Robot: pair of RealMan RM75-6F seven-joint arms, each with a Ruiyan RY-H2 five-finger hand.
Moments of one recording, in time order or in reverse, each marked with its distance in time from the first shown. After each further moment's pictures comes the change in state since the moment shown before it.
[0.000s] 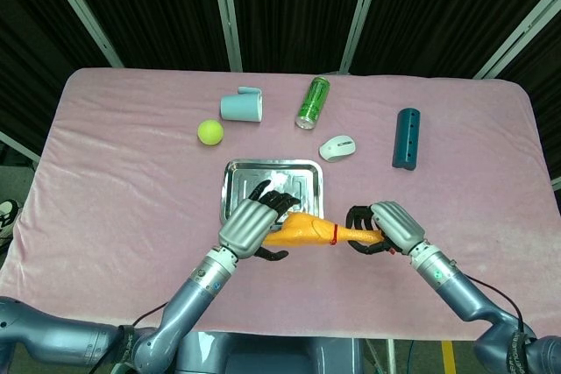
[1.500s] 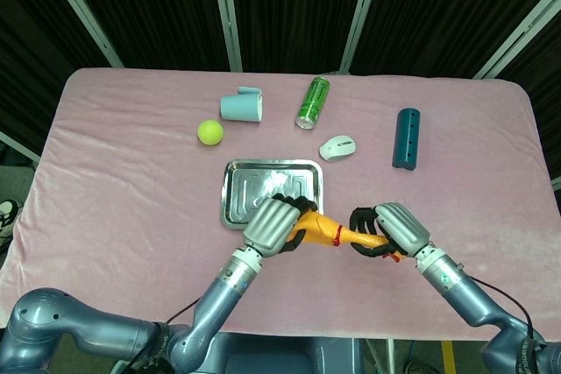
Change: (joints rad) left arm -0.120 -0.159 0.011 0.164 0.023 0.083 -0.071; right arm -0.015 0.038 -0.004 -0.030 -0.047 0.042 0.056
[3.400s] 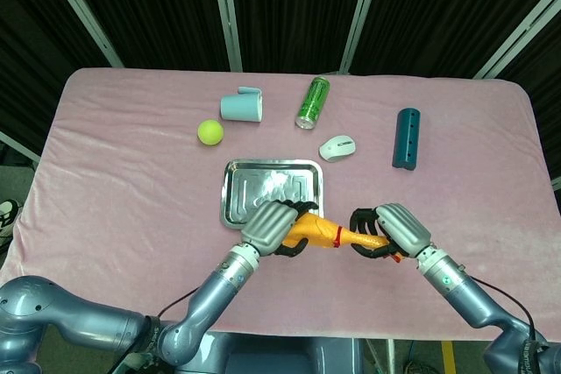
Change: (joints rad) left arm -0.064 0.103 -0.031 -0.089 -0.243 -0.082 -0.027; right arm -0.005 0.010 -0.007 -0.008 -0.020 0.014 0.001
